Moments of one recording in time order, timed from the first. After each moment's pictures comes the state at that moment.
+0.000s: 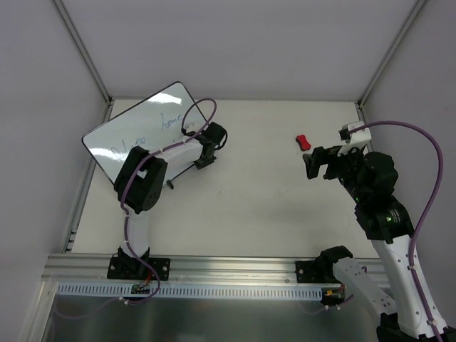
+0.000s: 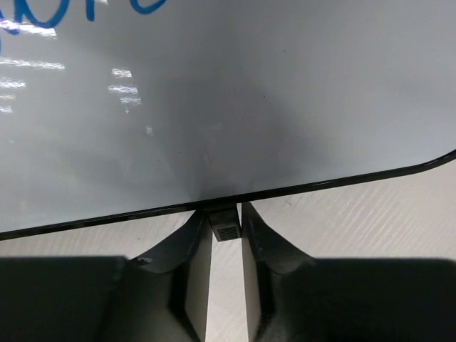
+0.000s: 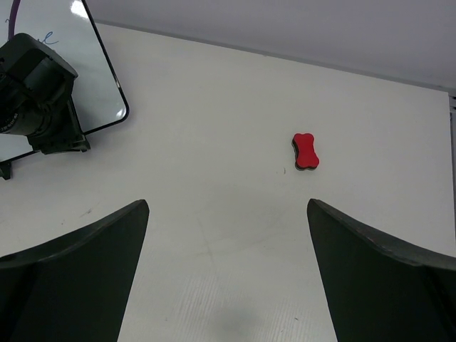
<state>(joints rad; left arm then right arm) -0.56 2.01 1.43 -0.63 -0.48 -1.01 0.30 0.69 1.02 -0.54 -0.03 0.01</state>
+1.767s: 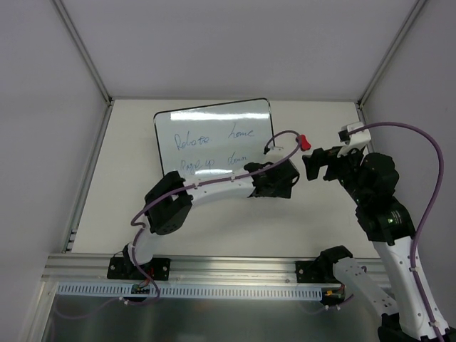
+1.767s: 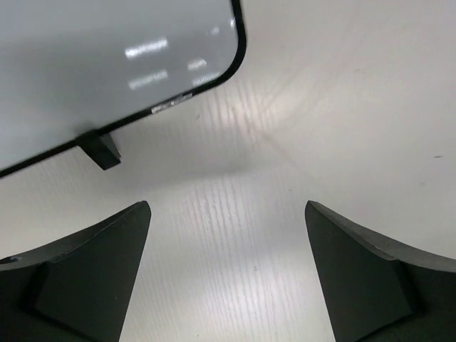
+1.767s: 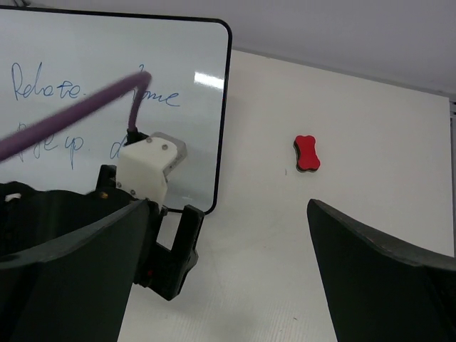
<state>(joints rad) -1.12 2.10 1.71 -0.64 -0.41 -0.87 0.31 0.68 1.01 -0.55 -0.03 -0.01</state>
